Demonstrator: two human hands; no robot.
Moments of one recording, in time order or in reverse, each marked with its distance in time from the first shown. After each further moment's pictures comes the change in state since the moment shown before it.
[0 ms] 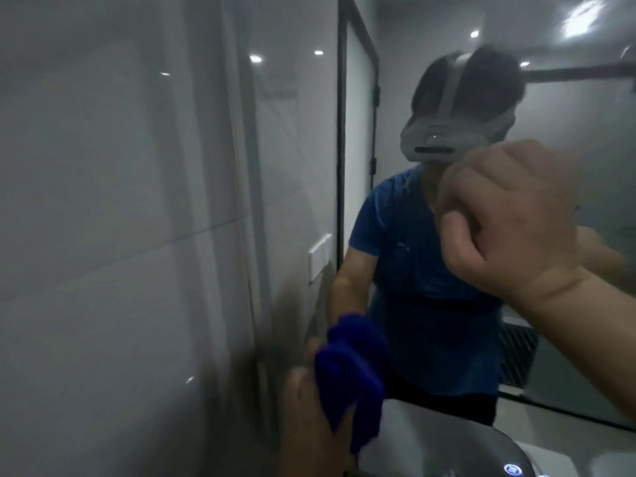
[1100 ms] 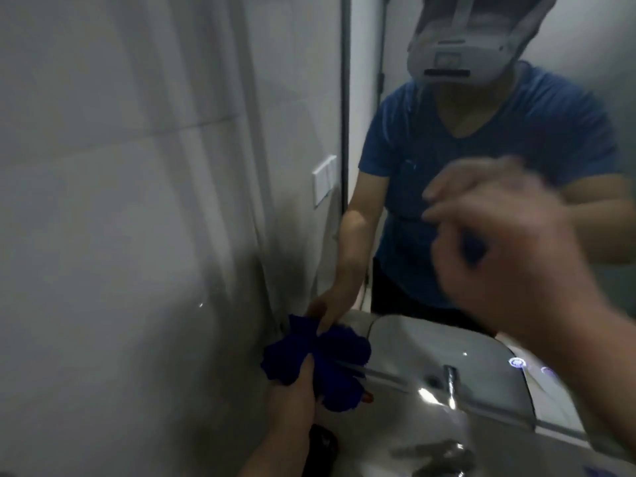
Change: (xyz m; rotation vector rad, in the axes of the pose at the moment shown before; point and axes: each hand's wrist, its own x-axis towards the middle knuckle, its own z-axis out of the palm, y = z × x) left_hand -0.127 -0.085 -0.017 -0.258 0.100 -1.308; right_hand -0.094 -0.084 -0.017 0.311 -0.324 0.315
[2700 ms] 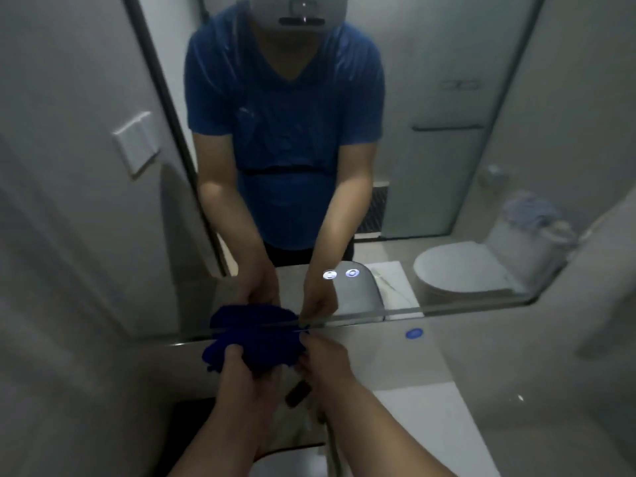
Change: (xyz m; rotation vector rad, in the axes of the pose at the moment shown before) left_hand -0.088 -0.055 0.112 -0.616 -0.397 -0.249; right_hand -0.280 0.018 0.143 1.127 0.036 2.007
